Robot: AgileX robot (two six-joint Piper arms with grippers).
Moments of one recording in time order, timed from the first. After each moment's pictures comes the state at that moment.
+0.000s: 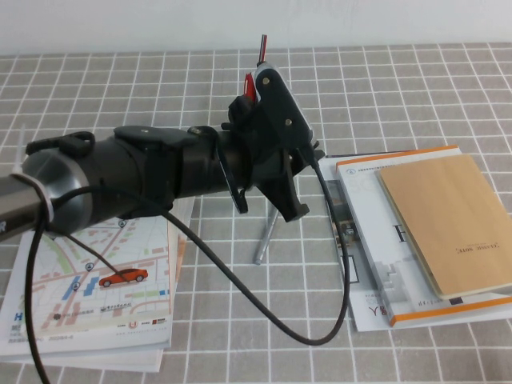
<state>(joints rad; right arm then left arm) 0.04 -0.01 0.03 0.14 0.38 0.11 -0.61 1.76 -1.17 -1.67 0.35 2.32</state>
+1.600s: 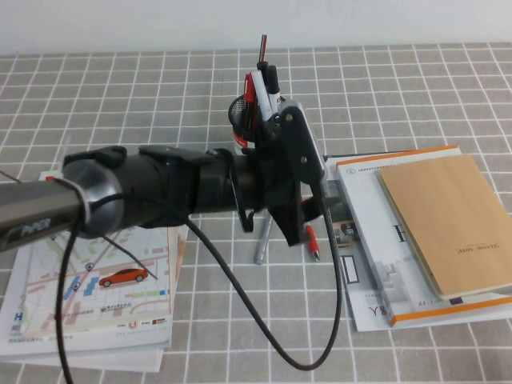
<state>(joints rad) 0.04 -0.01 0.03 0.14 0.38 0.11 -0.62 1.86 -1.17 -1.71 0.43 2.51</state>
